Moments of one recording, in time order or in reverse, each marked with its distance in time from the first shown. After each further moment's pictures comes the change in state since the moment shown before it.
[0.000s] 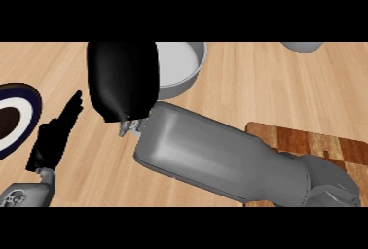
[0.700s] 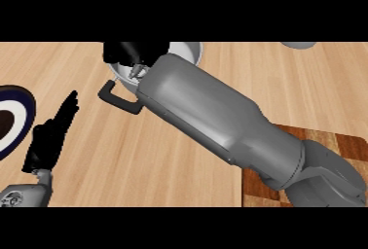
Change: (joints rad) left arm 0.010 -0.002 0.021 -0.007 -0.001 0.009 -0.013; right arm -0.152 0.007 -0.088 0.377 -0.117 -0.286 -0.124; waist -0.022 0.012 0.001
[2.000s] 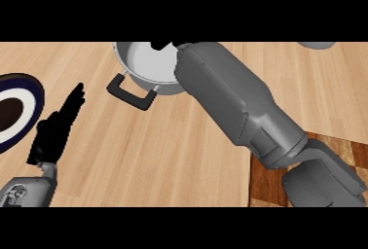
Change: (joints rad) left arm -0.049 -0.009 -0.015 -0.011 -0.009 -0.020 0.002; right arm -0.008 0.004 -0.219 0.400 -0.309 -0.179 -0.461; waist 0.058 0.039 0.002
